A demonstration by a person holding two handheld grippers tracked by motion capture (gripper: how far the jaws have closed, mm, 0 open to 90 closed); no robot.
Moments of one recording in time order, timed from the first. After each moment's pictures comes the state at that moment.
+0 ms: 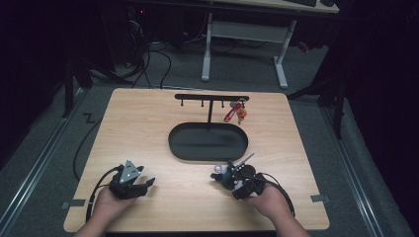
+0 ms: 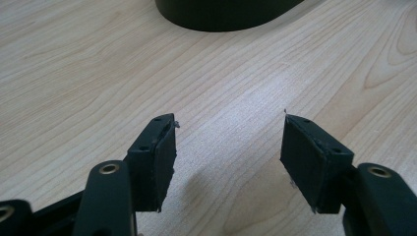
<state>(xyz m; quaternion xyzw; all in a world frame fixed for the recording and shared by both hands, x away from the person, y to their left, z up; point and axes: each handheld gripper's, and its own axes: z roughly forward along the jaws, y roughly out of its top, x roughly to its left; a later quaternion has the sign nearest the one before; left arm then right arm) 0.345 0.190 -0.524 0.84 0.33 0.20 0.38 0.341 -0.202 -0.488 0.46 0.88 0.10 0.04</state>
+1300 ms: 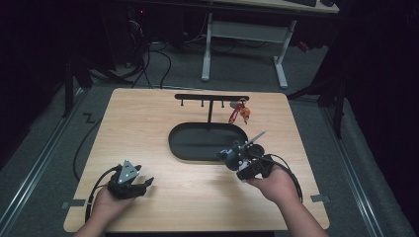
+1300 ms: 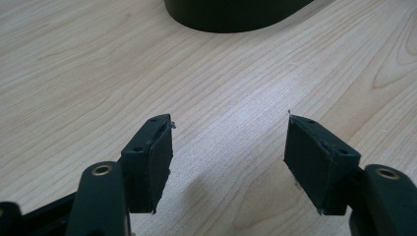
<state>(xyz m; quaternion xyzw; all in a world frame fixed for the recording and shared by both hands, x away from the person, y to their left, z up) 0.344 0.194 -0.523 0.84 0.33 0.21 0.38 0.362 -0.207 -0.414 0.50 0.85 0.13 0.06</state>
